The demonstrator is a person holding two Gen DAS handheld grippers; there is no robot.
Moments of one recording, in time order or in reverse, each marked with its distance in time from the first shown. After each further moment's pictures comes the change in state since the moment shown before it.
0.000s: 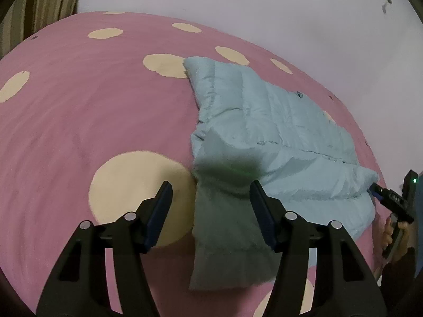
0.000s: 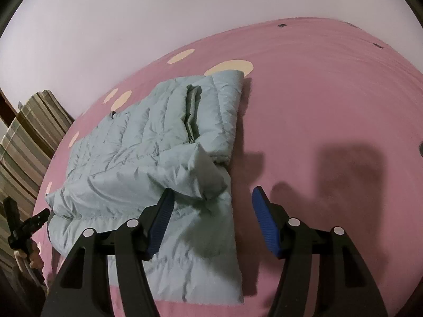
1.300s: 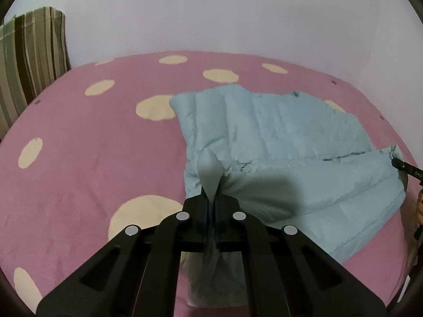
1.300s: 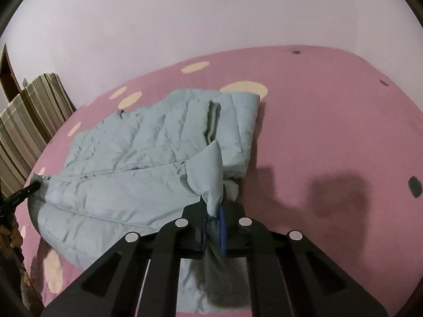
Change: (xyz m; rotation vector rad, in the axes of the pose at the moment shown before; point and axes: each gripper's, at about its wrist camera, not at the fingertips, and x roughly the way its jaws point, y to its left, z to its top) left arm -0.022 -0.053 0.017 0.233 -0.116 0.177; right arm -0.022 0.032 0.003 -0.134 -0.099 -0.049
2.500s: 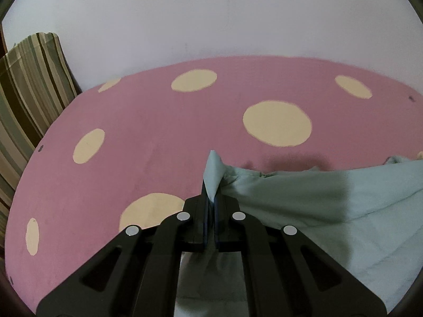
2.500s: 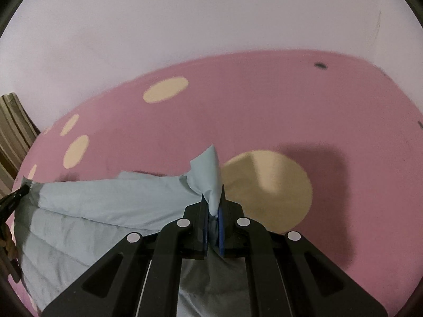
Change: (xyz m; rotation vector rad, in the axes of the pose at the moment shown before) left arm 0.224 -0.008 0.180 0.023 0.095 0.302; right arm 0.203 -0.002 0.175 0.051 0.085 -0.115
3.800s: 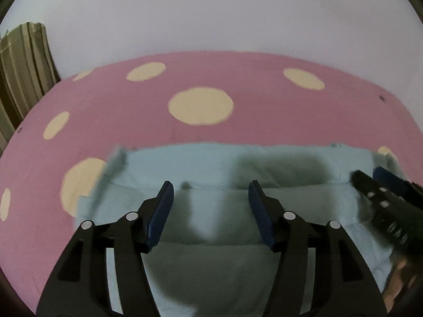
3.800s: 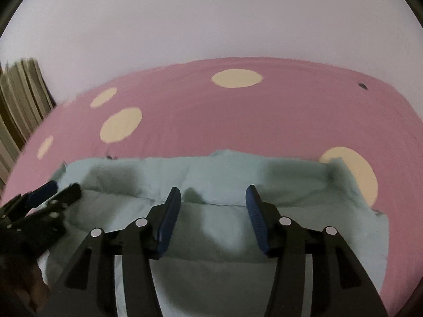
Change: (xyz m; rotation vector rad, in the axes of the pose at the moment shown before) left arm -0.032 -0.100 -0.035 -0.050 0.014 -0.125; right arm 0.002 0.140 -0.032 -0.166 -0.018 0.013
